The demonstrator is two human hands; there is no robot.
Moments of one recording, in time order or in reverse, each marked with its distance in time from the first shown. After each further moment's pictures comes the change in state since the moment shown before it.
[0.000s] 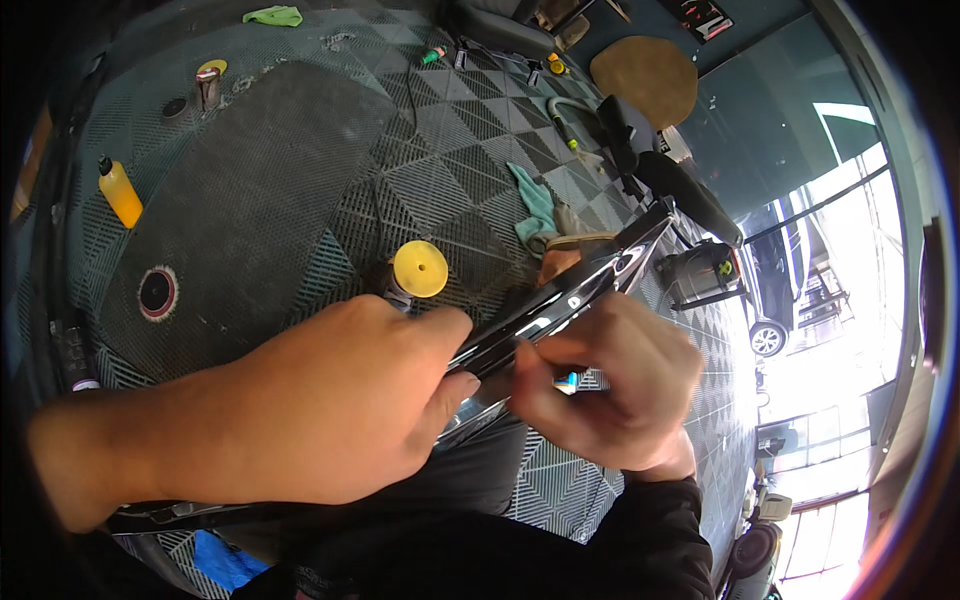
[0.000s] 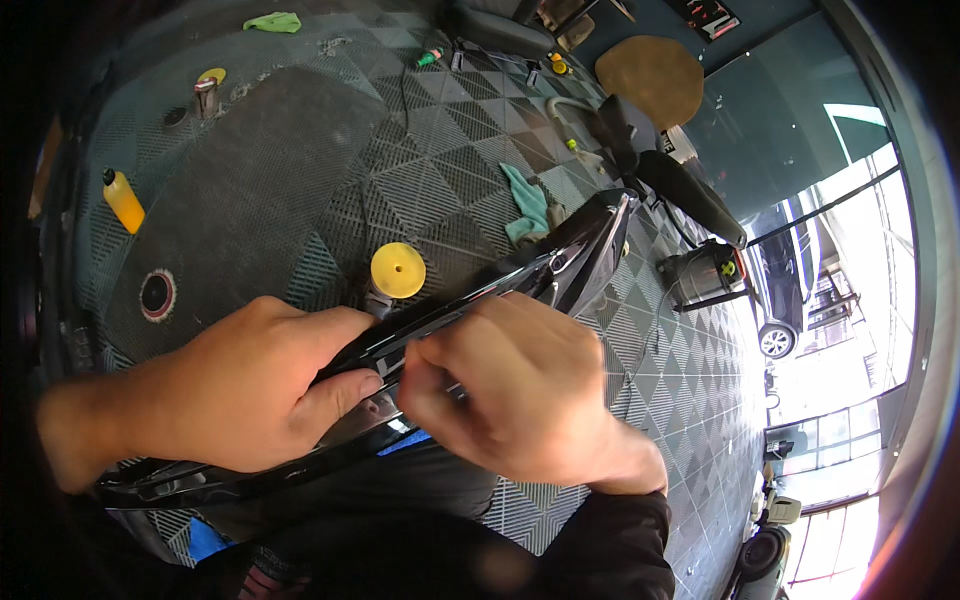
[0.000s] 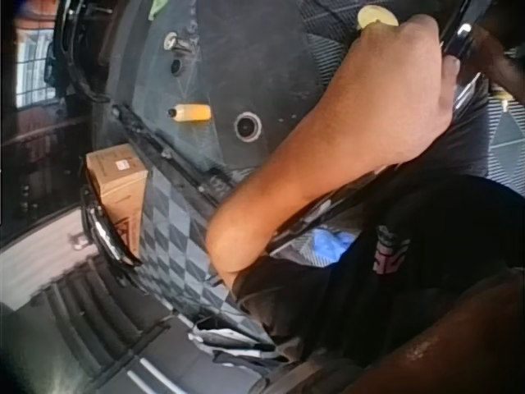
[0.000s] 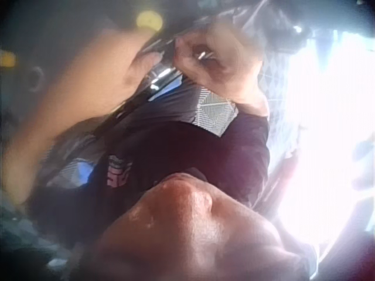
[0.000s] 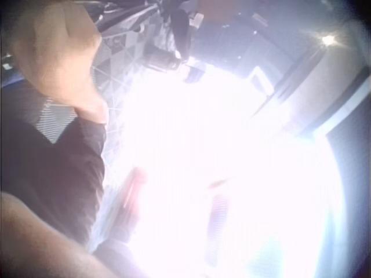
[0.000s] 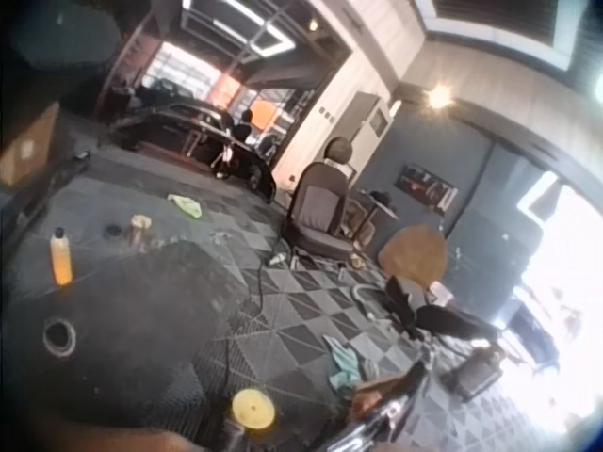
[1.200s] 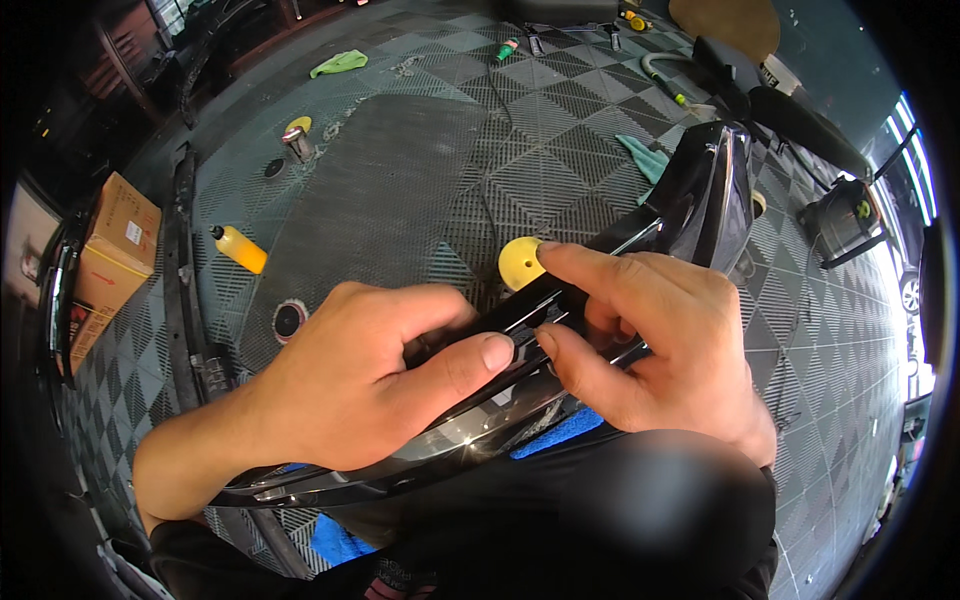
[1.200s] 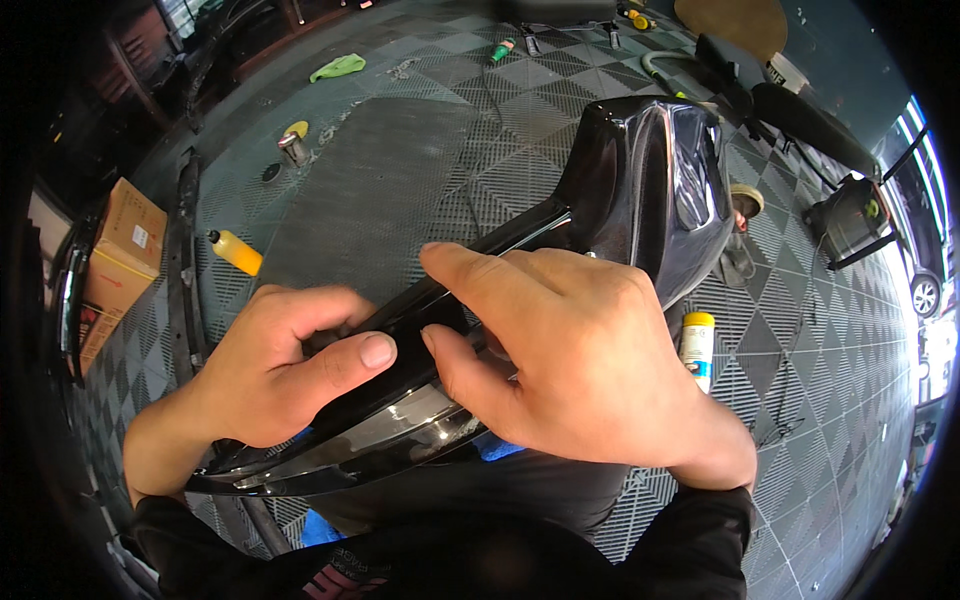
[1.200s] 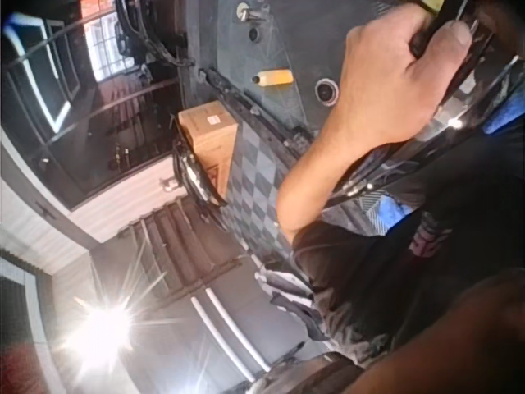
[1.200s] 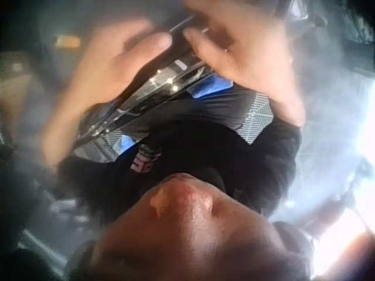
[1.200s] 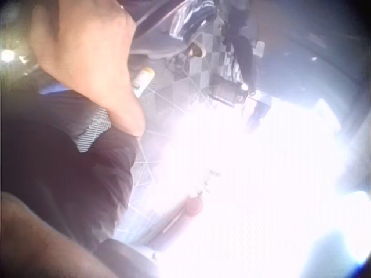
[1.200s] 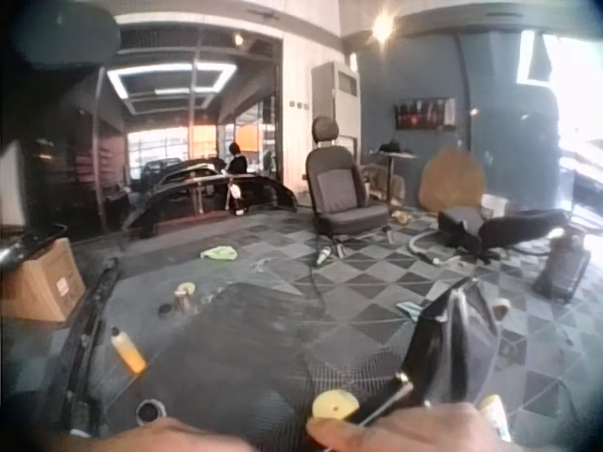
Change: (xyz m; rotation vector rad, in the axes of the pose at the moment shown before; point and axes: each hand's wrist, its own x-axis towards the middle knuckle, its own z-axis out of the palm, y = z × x) left_hand 0.030 0.034 0.001 -0.041 0.052 -0.383; right_hand -0.035 0.053 0.008 0.323 0.075 0.172
